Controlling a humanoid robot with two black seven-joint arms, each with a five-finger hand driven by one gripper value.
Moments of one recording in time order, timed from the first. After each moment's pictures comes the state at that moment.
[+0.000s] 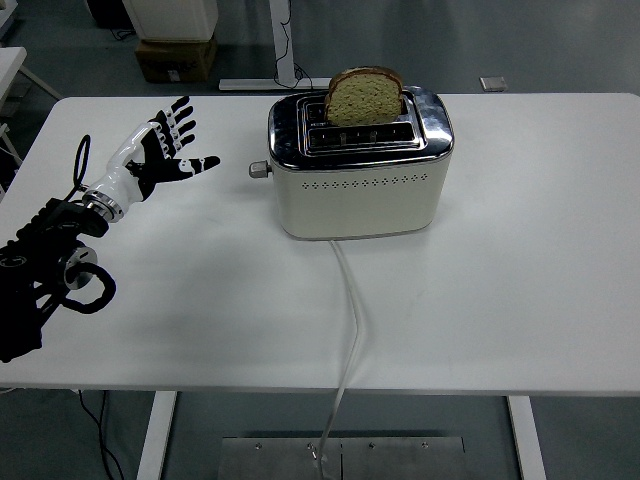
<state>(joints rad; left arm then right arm) -0.82 0.39 -0.47 -0.67 0.39 -0.17 -0.47 0.02 0.00 0.42 0.14 -0.35 0.07 0.13</state>
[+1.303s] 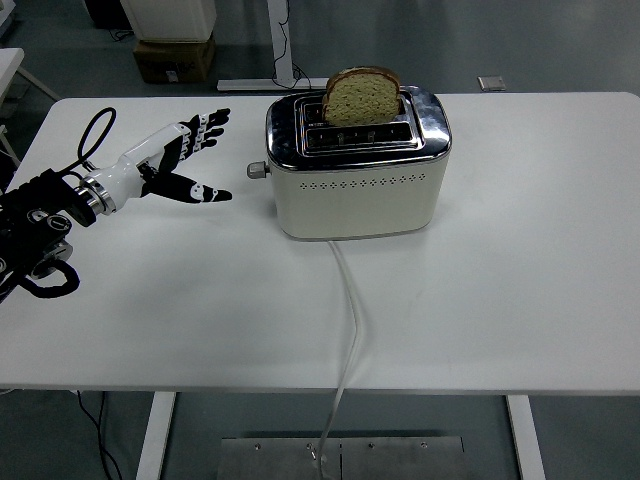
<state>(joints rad) -0.88 0.53 -0.39 -0.85 0.74 -0.18 -0.47 0.02 0.00 0.42 0.14 -0.35 0.07 0.13</state>
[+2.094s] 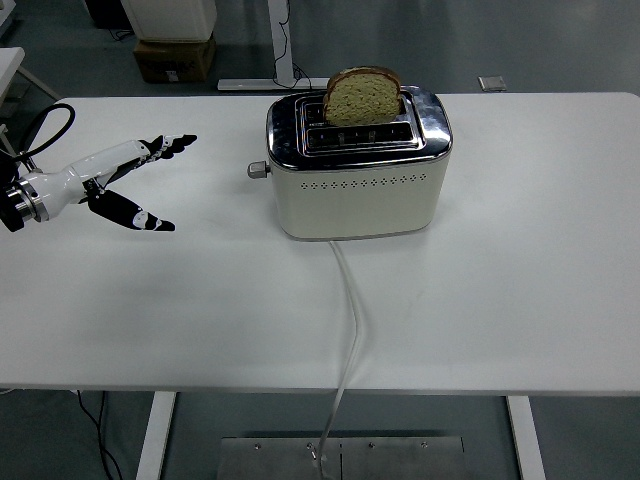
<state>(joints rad) -0.85 0.75 -0.38 -1.01 1.05 -0.20 -0.53 0.02 0.00 0.42 0.14 -0.35 0.07 0.13</state>
